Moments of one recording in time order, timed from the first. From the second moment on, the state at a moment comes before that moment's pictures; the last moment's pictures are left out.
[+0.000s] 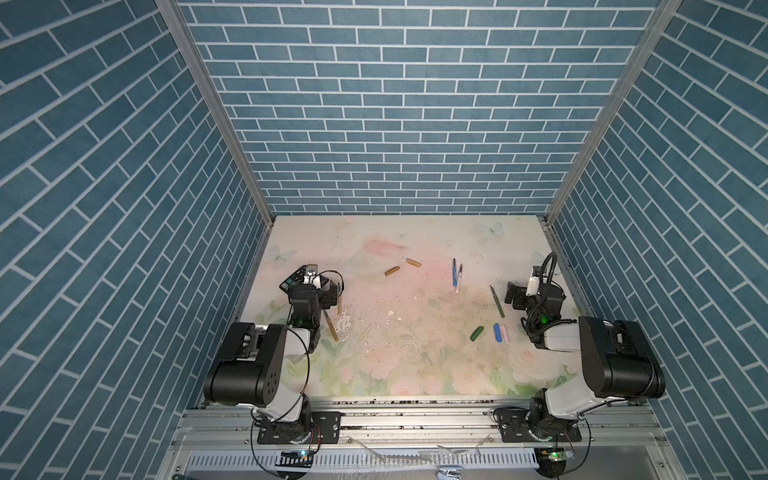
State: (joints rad) left arm -0.07 1.53 0.36 0.81 -0.20 0.07; right arm -0.05 1.55 0.38 0.76 0.01 0.01
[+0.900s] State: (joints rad) left arm -0.07 0.90 1.05 -0.30 -0.06 -0.33; right arm -0.07 1.15 0.93 -0.31 -0.01 0.50
